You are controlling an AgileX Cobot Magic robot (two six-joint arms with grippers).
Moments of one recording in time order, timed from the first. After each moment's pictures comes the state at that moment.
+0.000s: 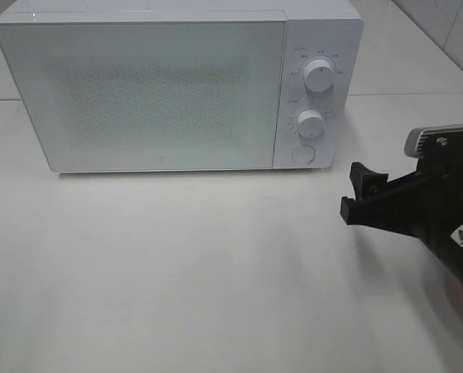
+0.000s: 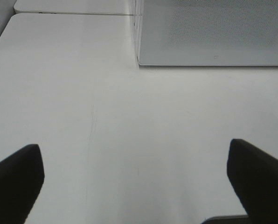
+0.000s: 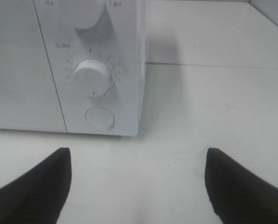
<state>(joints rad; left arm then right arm) 0.01 -0.01 -0.51 -0.11 1.08 0.04 0.67 1.61 -0.20 0.66 -1.20 -0.18</state>
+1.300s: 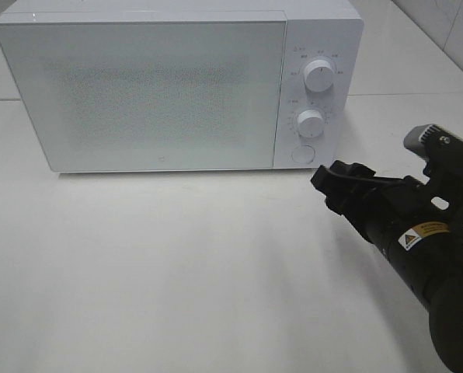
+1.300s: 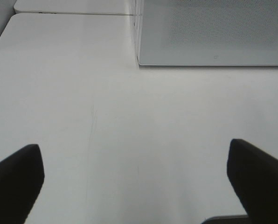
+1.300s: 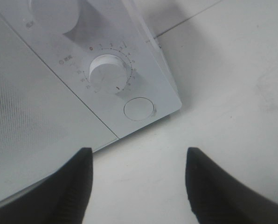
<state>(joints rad) 0.01 -0.01 -0.51 -0.11 1.08 0.04 0.83 1.73 -0.30 0.84 -1.21 0.39</state>
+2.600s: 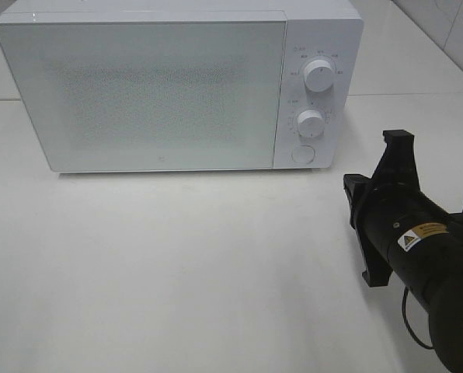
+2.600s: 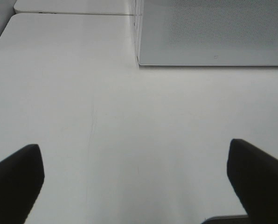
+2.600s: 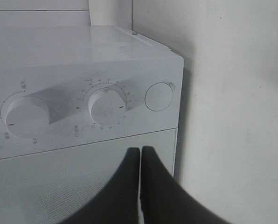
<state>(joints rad) 0.01 -0.01 -0.51 -0.11 1.08 0.04 0.83 1.74 -0.30 0.84 -1.20 1.38</state>
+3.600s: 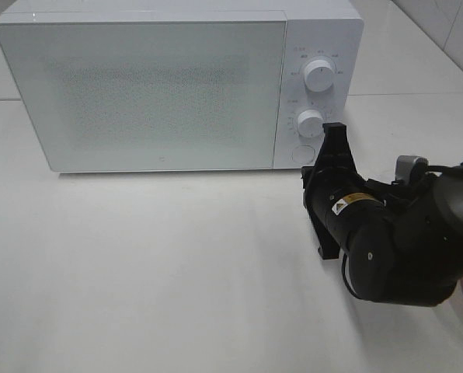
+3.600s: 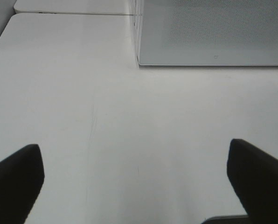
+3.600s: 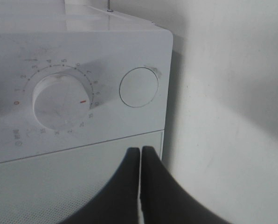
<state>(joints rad) 0.01 -0.01 -0.51 -0.11 1.08 0.04 0.71 1.97 -0.56 0.73 -1.09 1.36</state>
